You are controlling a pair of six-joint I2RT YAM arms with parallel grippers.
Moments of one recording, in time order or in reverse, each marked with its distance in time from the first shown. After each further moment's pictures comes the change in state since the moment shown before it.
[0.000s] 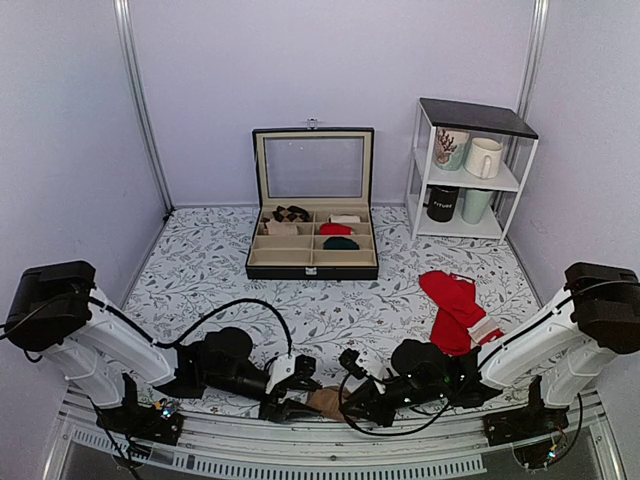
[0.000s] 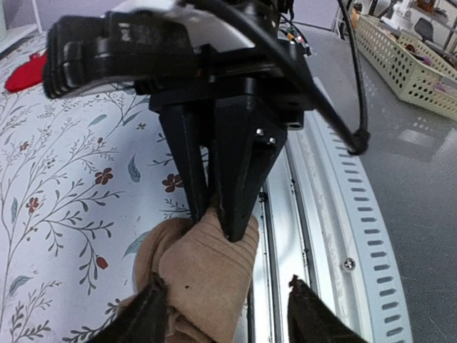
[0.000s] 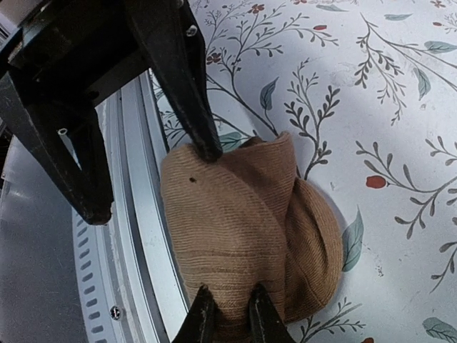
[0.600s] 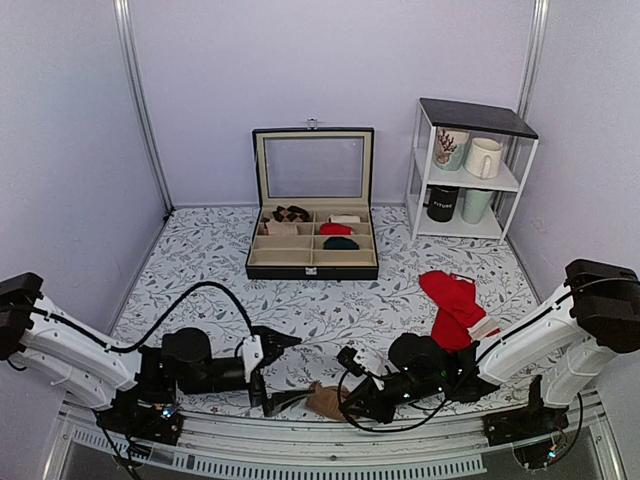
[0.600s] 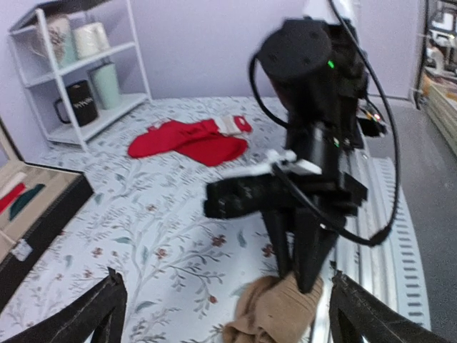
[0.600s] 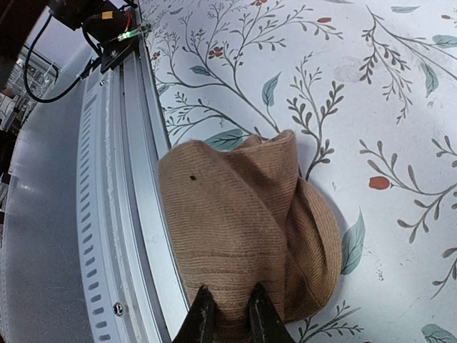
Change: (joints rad) left arm -0.102 -0.311 -0.086 0.014 -0.415 0.047; right arm -0.040 0.004 0.029 -0.054 -0.075 -0.023
